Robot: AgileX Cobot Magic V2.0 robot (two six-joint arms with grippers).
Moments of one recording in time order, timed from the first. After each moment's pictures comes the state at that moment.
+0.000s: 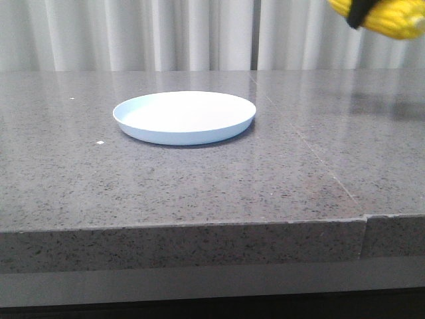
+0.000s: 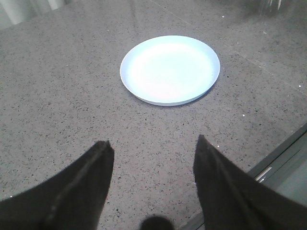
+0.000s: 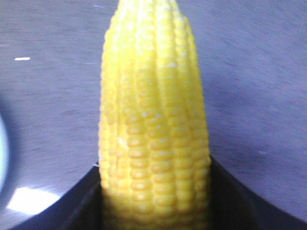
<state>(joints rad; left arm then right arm) -0.48 0.62 -0.87 -0.06 0.82 0.15 0.15 1.78 -1.79 0.07 0.98 -0.09</state>
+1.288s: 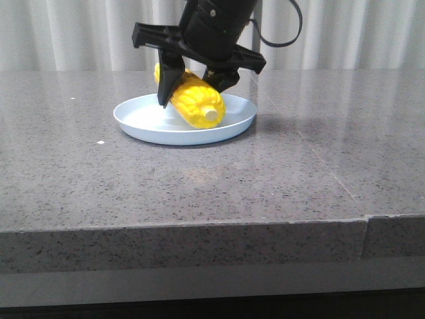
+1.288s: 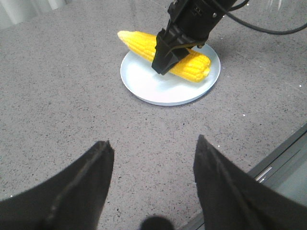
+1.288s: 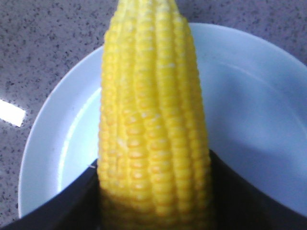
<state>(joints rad) -0.48 0.62 -0.87 -0.06 0.82 0.15 0.55 2.05 -1.79 0.22 0.76 0.14</state>
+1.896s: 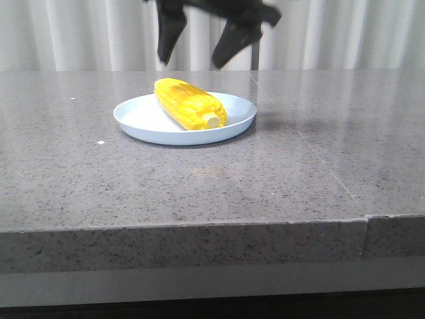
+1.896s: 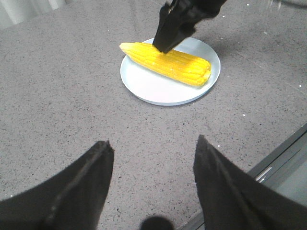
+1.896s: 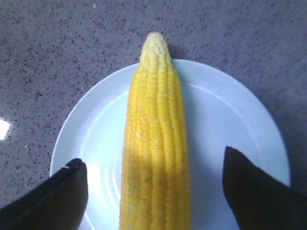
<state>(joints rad) -0.48 0.62 -0.87 -0.06 0.82 0.15 0.55 1.90 -1.79 0.13 0.80 0.14</state>
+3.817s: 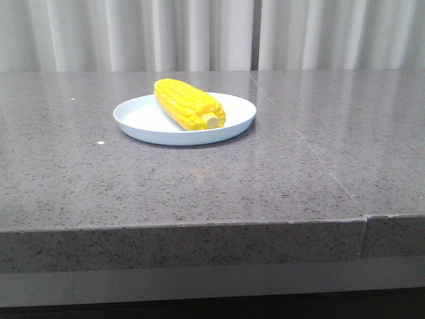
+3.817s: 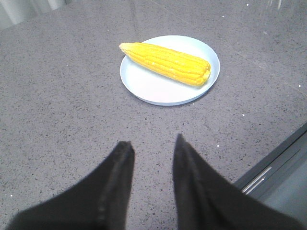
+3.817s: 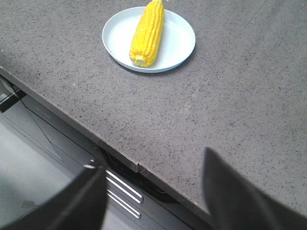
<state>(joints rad) -0.48 0.62 -0.87 -0.06 0.82 0.15 0.55 0.58 -0.97 0.05 1.01 -0.08</state>
